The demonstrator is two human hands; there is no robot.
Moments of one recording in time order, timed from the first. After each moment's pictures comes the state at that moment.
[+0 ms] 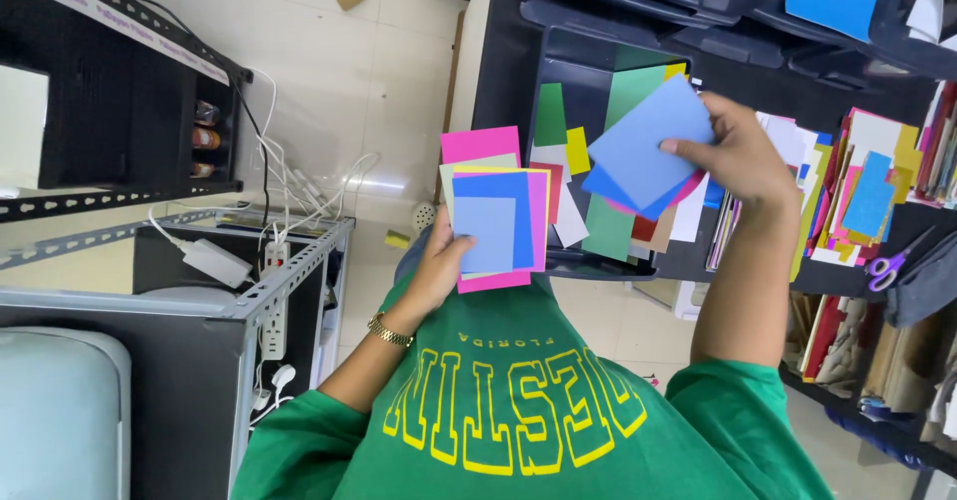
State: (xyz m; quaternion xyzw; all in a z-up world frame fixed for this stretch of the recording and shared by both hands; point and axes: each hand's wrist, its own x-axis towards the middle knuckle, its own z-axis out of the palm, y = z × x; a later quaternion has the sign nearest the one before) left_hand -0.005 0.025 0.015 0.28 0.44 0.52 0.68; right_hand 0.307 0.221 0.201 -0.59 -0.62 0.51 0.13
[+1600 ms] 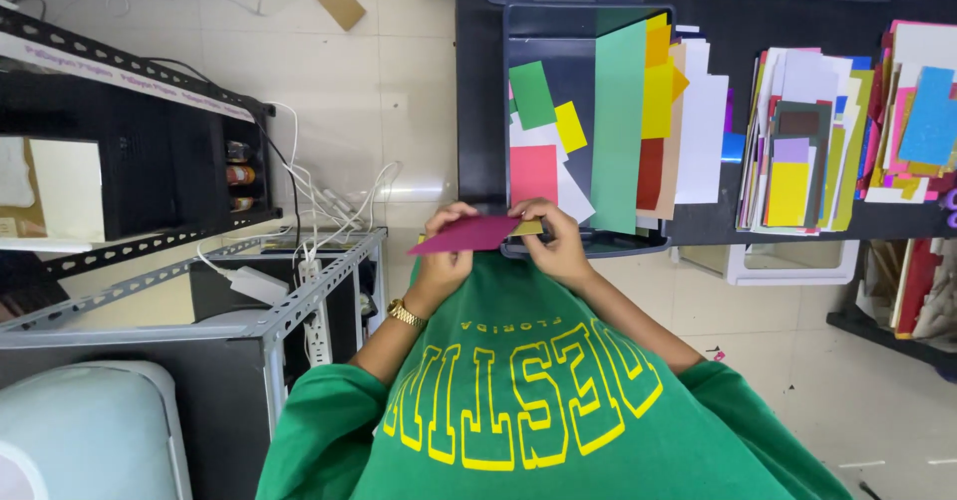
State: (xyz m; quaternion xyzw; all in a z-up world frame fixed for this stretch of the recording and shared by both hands) left_hand 0.008 0.033 0.004 0.59 0.43 0.57 0.38; right_hand 0.210 0.056 0.014 -0.42 -0.62 0.44 0.48
